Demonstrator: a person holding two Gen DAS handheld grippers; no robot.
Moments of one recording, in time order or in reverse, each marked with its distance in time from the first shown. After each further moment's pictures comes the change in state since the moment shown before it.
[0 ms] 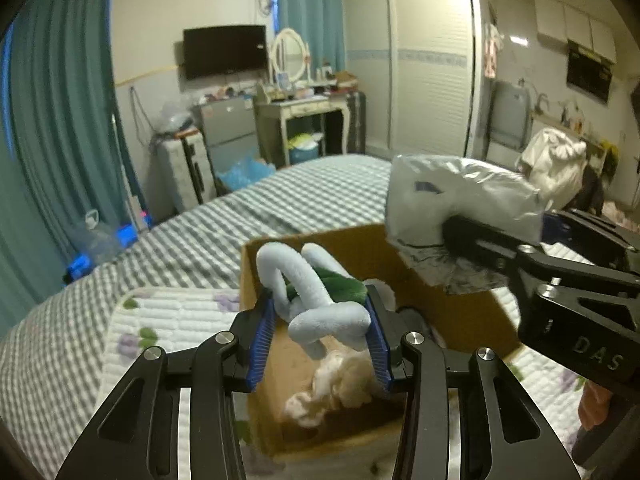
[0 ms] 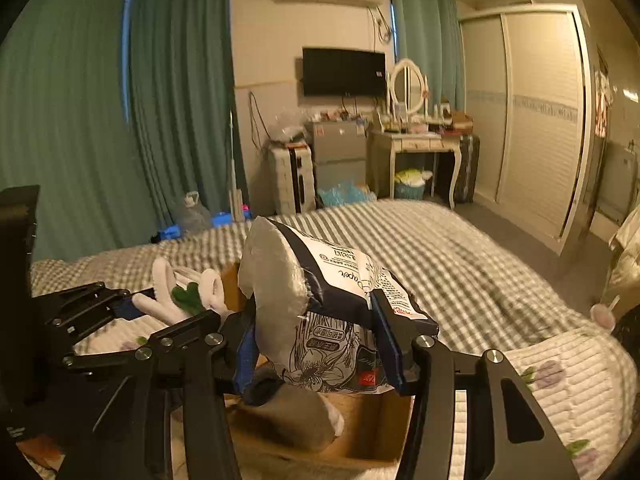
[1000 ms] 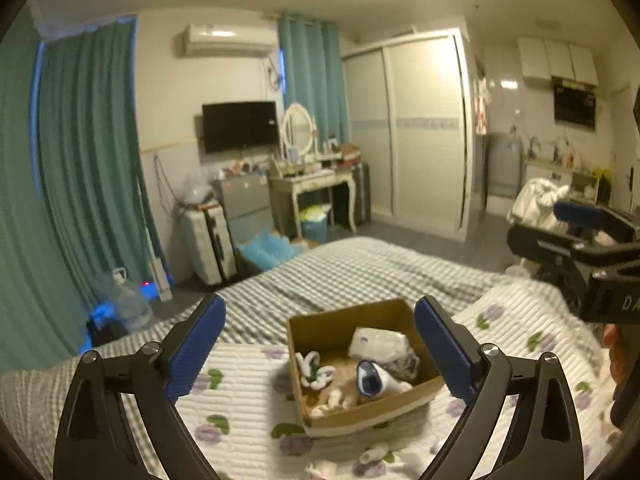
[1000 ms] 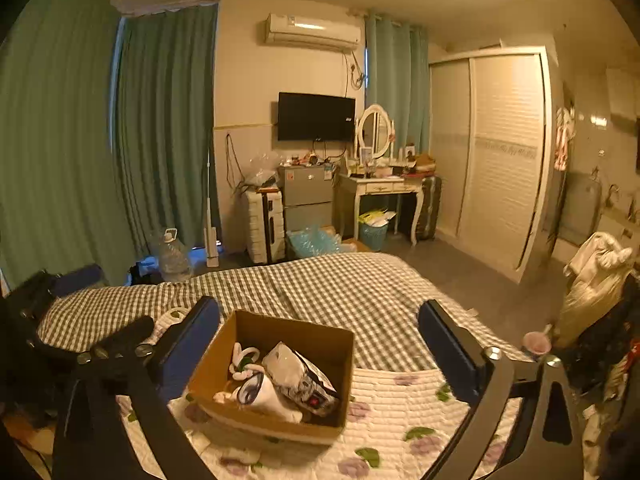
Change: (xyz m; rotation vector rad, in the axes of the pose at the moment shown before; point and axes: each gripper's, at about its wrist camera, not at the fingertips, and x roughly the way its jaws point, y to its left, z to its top) left arm -0.206 0.006 0.033 0.012 -0.266 0.033; right arm -0.179 0.017 0.058 -0.021 -0.147 -0.143
